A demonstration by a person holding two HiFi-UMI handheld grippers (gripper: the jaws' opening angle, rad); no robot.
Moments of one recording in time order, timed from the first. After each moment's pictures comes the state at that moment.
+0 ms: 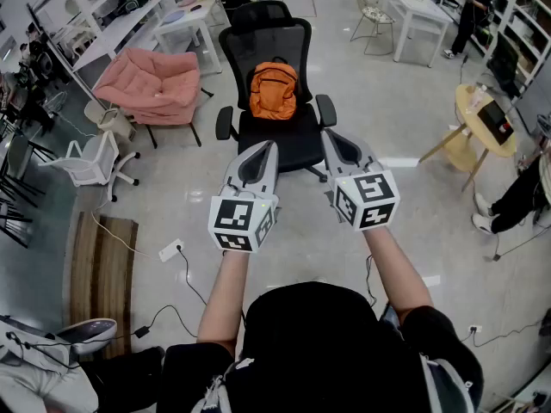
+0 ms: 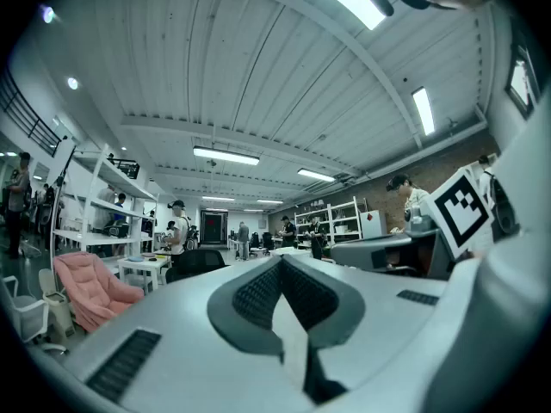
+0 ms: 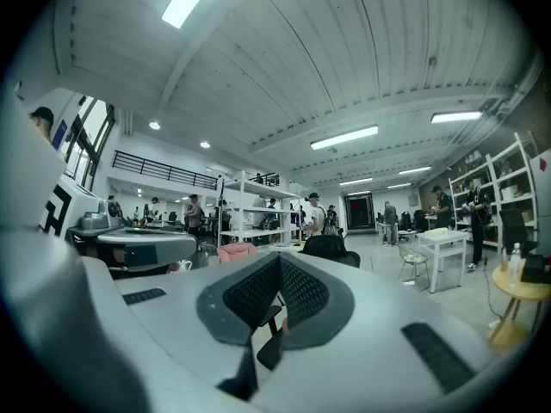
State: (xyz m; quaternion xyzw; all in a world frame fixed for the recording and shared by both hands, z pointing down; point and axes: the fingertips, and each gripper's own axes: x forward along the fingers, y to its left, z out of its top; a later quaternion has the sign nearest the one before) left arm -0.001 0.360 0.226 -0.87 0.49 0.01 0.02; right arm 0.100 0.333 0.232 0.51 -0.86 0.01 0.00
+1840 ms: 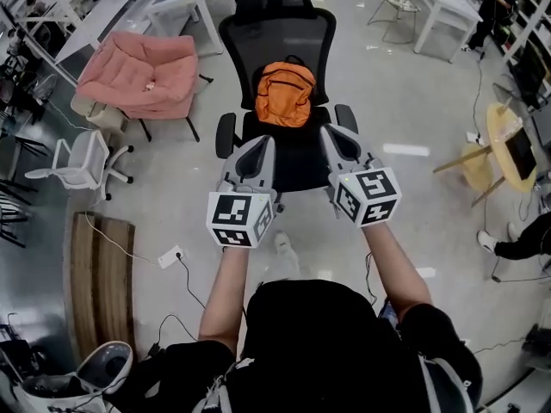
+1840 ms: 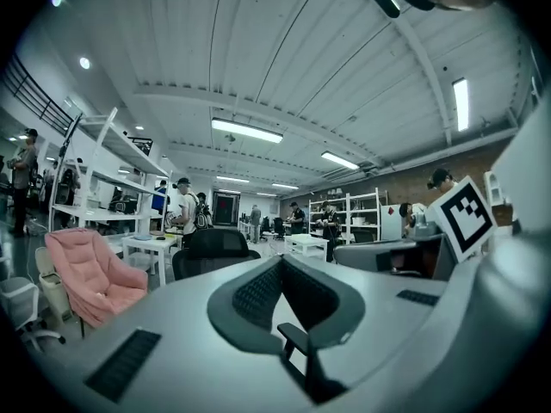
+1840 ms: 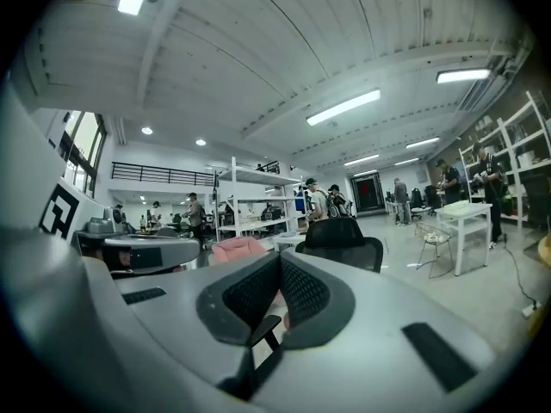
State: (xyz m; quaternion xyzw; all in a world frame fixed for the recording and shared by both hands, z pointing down) left arm -0.056 0.074 0.277 -0.86 0.51 -0.01 -0.04; right arm 0.047 0.047 0.285 0.48 -0.87 0.07 0.01
